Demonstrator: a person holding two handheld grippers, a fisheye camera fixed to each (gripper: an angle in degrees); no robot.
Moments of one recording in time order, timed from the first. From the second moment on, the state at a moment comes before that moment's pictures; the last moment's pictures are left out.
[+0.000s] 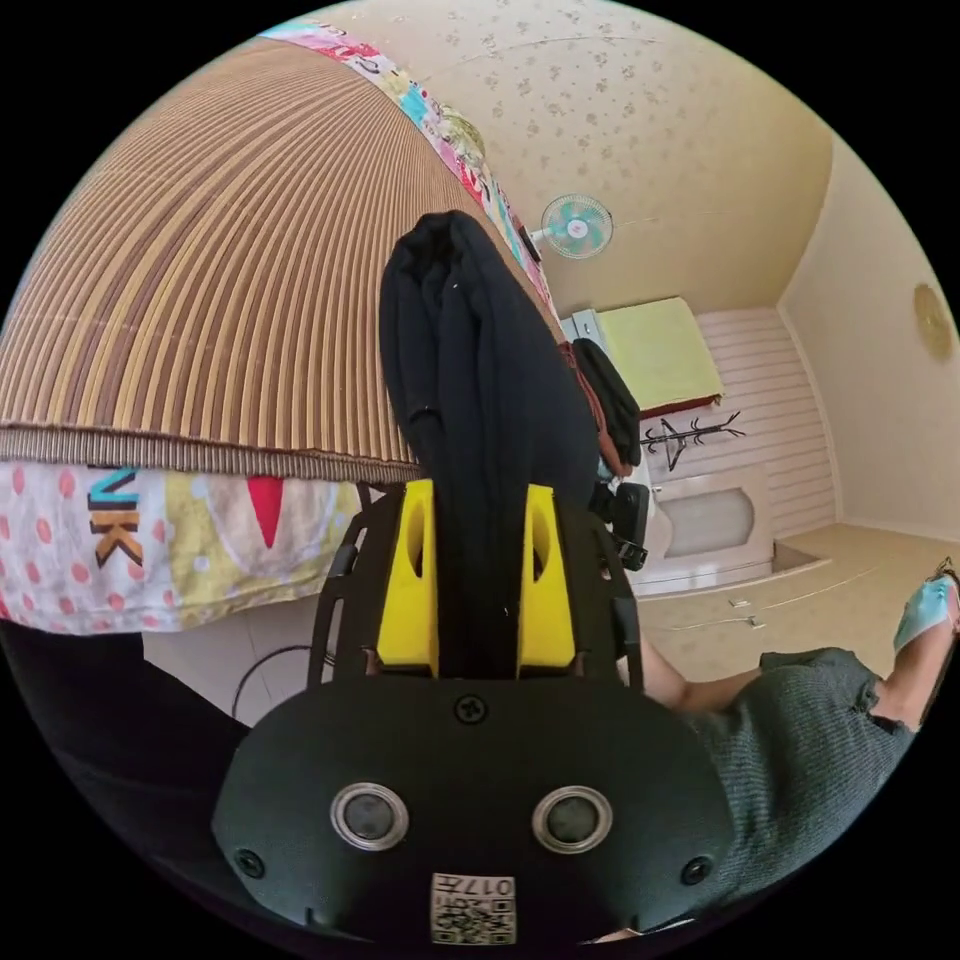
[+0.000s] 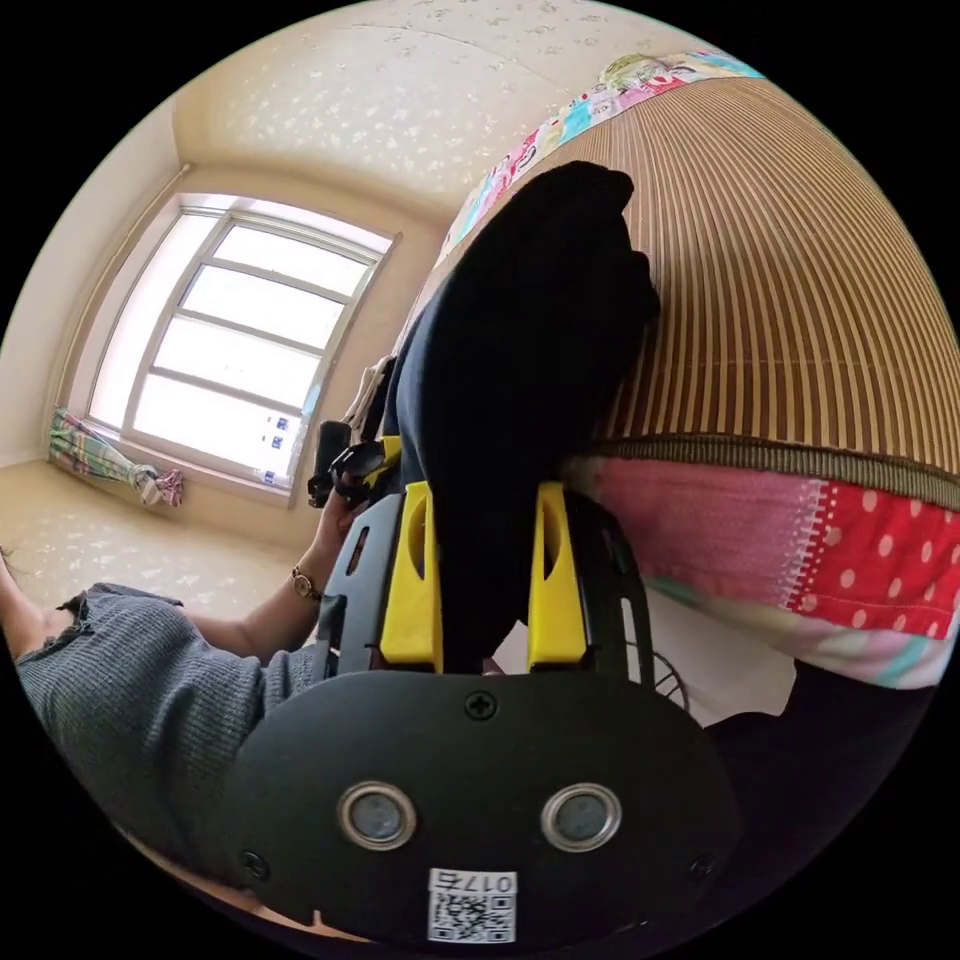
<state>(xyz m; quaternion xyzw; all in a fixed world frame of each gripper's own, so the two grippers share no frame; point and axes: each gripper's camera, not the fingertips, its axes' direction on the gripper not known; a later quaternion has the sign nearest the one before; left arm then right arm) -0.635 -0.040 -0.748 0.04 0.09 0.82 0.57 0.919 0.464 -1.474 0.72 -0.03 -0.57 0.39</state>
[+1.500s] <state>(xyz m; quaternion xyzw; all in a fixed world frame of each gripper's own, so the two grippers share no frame) -0.733 0.116 -0.654 0.16 -0.14 0.86 0.46 1.085 0.609 -1.347 0.97 -0.08 -0.24 0.04</state>
